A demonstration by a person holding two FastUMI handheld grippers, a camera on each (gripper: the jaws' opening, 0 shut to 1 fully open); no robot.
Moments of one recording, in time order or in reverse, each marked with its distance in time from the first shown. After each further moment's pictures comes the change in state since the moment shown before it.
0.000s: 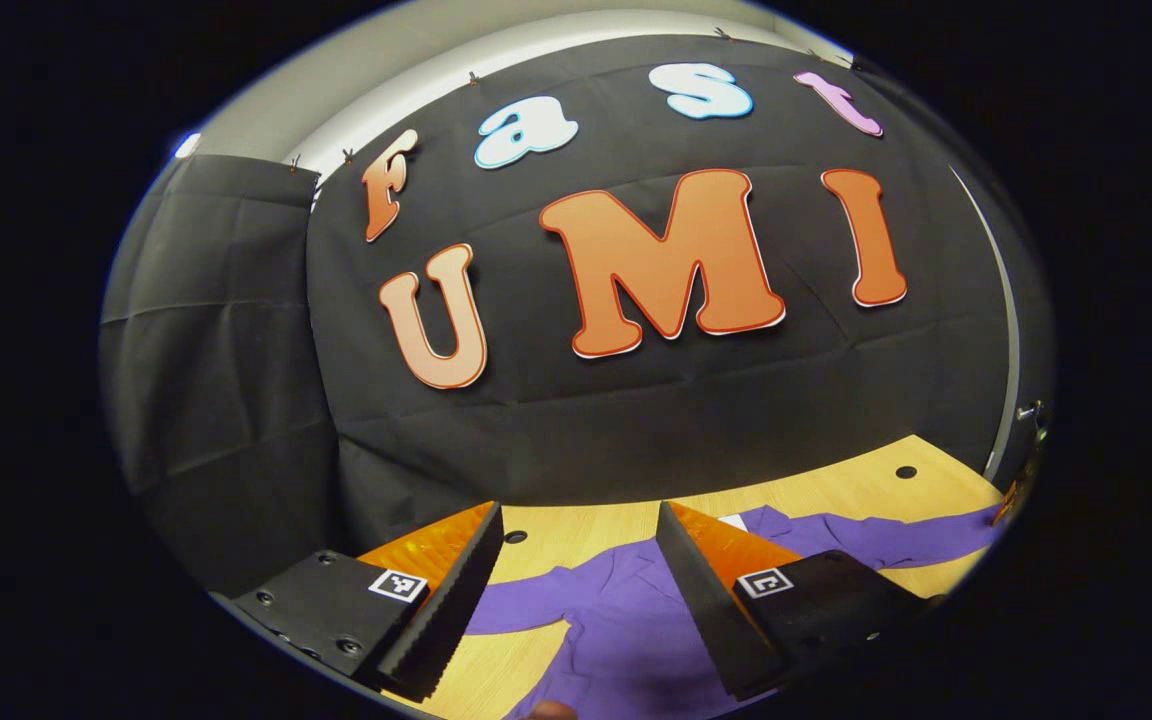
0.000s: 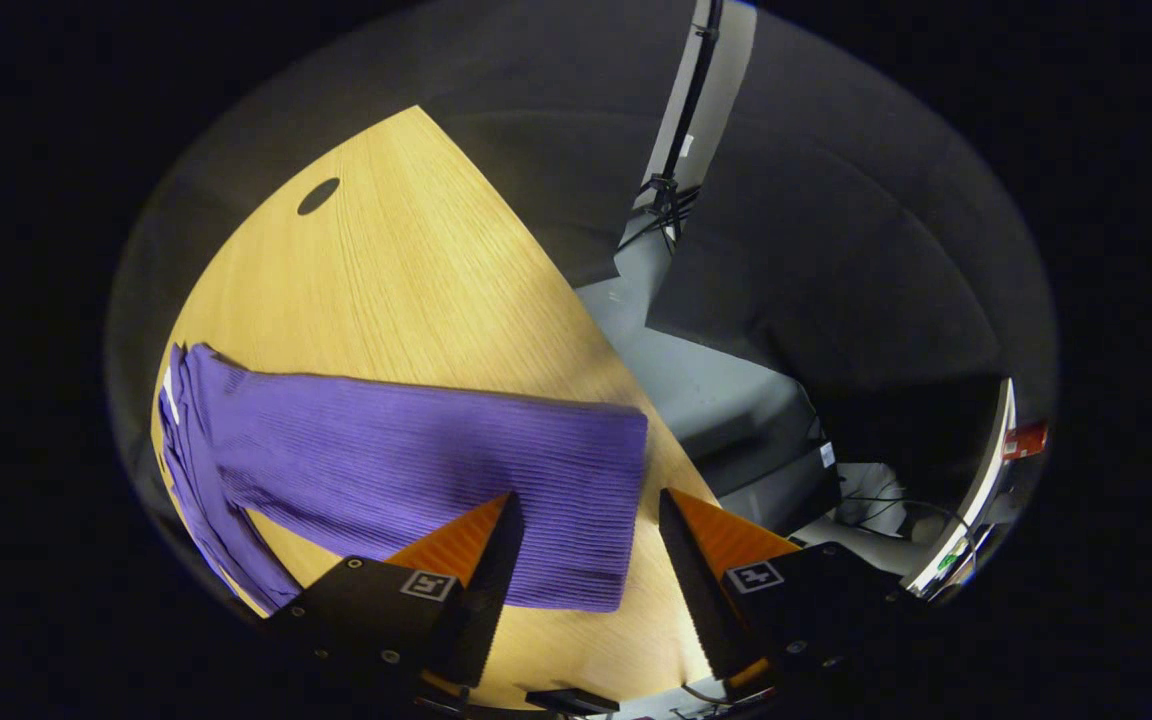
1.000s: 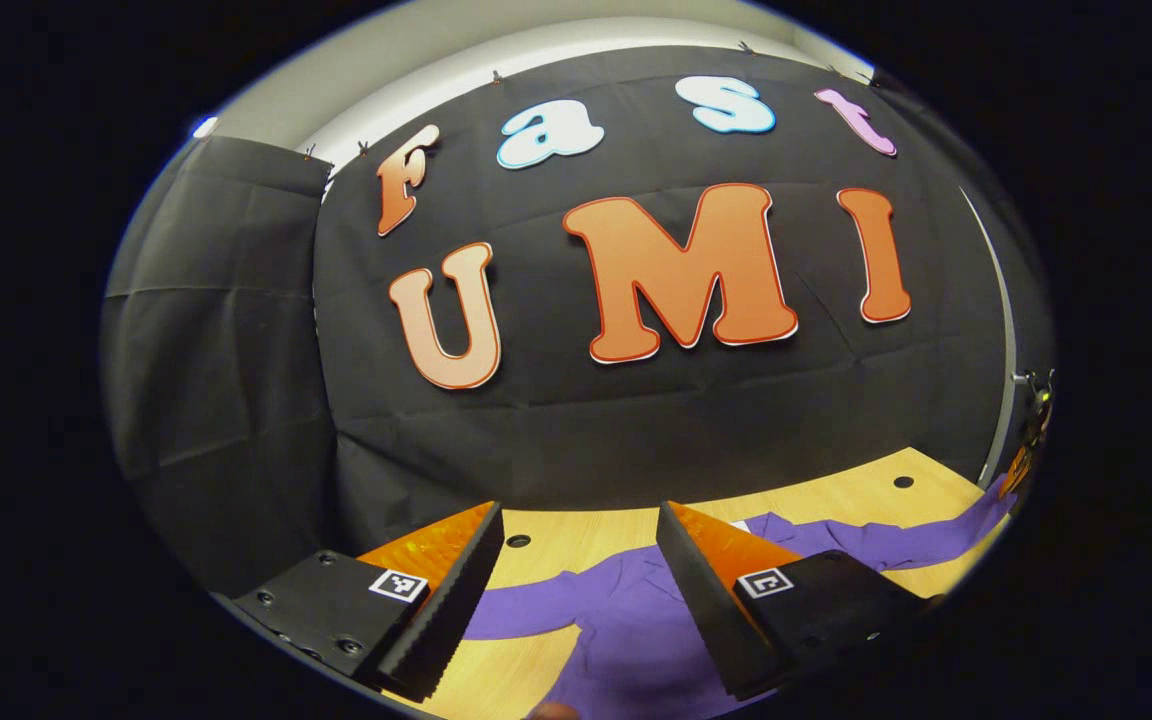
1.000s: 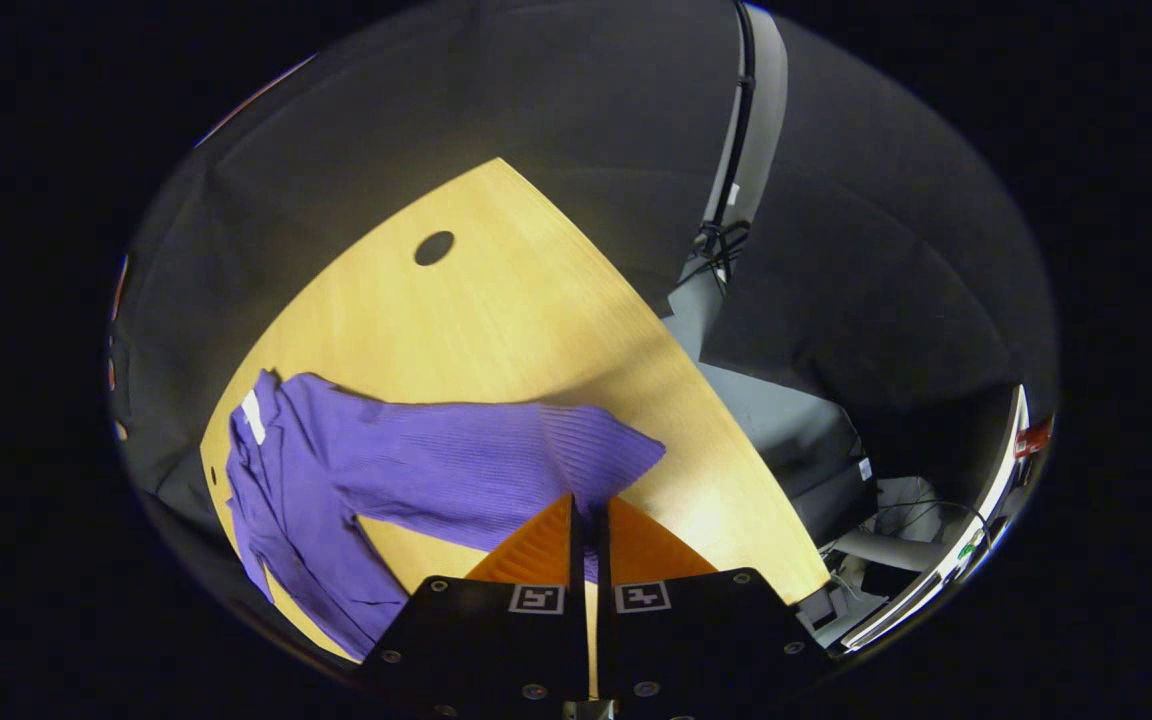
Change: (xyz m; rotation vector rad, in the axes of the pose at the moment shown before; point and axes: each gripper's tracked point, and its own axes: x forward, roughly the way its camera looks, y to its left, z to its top) left arm 0.004 0.048 0.000 -0.040 -0.039 -0.023; right arm -0.102 0.084 0.020 0.004 -0.167 0.158
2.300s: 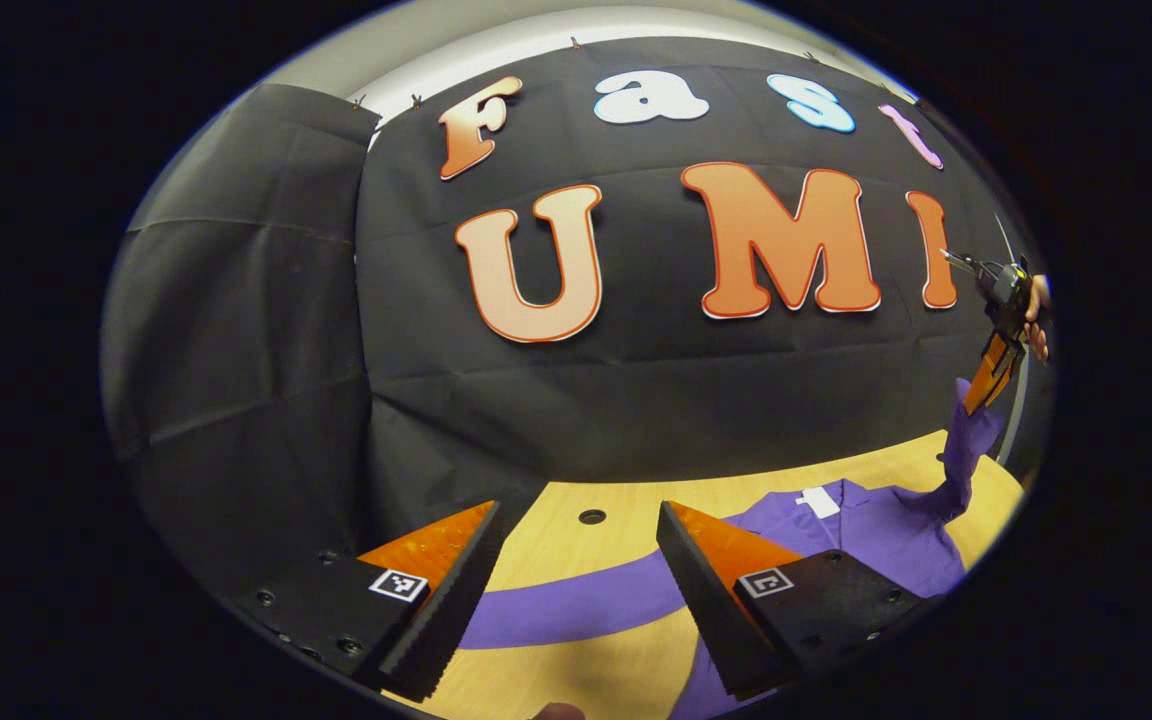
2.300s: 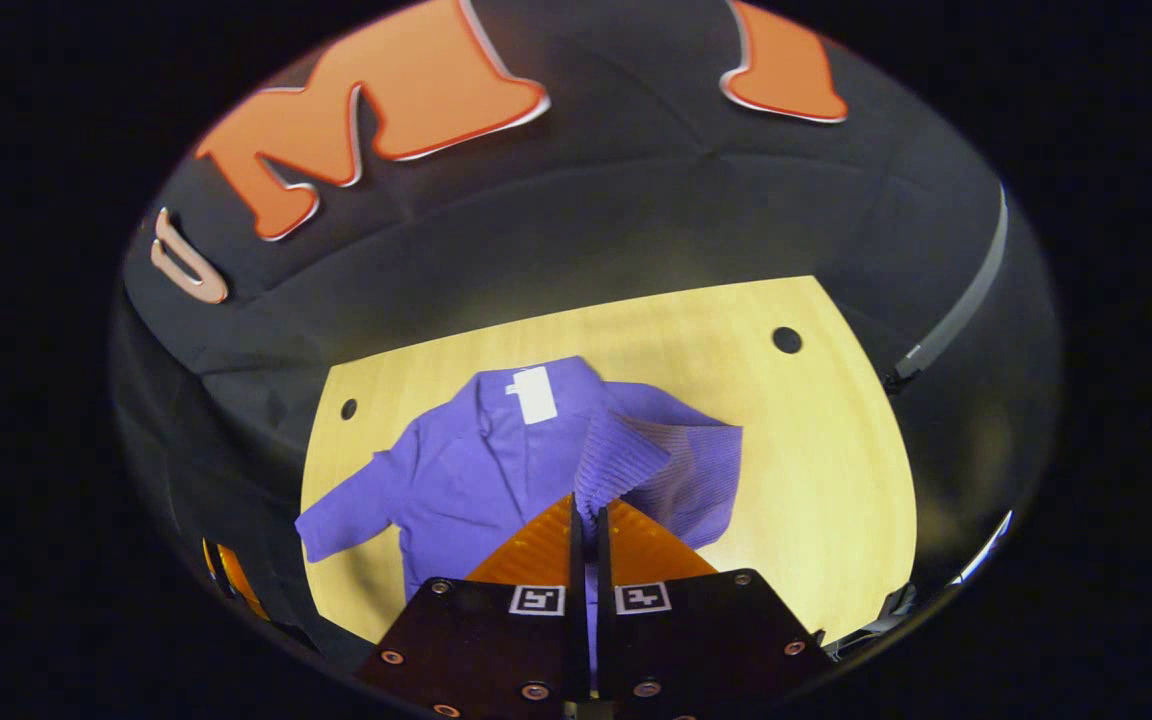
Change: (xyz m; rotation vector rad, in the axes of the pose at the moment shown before) left arm 0.037 0.190 -0.078 -0.045 0.087 0.021; right arm -0.132 0.372 -0.053 -0.405 -0.154 0.252
